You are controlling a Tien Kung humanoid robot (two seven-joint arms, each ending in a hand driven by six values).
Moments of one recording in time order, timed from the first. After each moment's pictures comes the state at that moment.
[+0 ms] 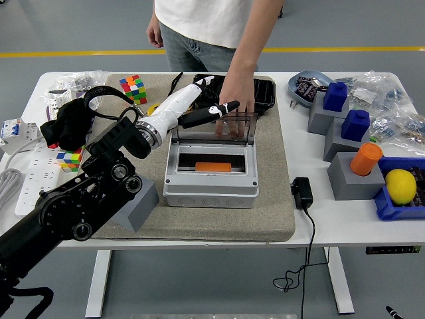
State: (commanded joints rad) left arm -0.63 0.11 -0.87 -1.28 1.84 0.05 0.28; right arm 0.16 -0.18 0.49 0.19 -0.72 -0.21 -0.05
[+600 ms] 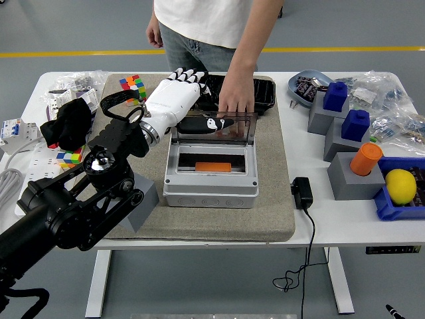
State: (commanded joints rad) left arm -0.62 0.13 -0.84 -1.30 2.27 0.03 0.28; right arm 0.16 -0.18 0.50 0.20 -0.73 -0.21 -0.05
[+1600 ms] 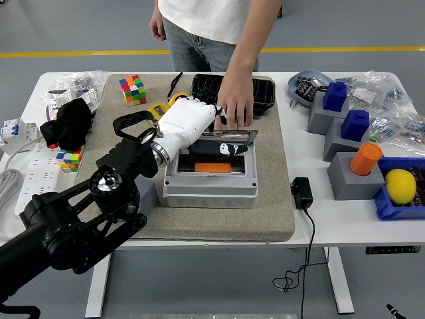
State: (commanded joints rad) left arm -0.58 0.16 -0.75 -1.44 2.25 -0.03 0.35; right arm 0.16 -0.18 0.51 0.20 -0.74 -0.21 -0.05
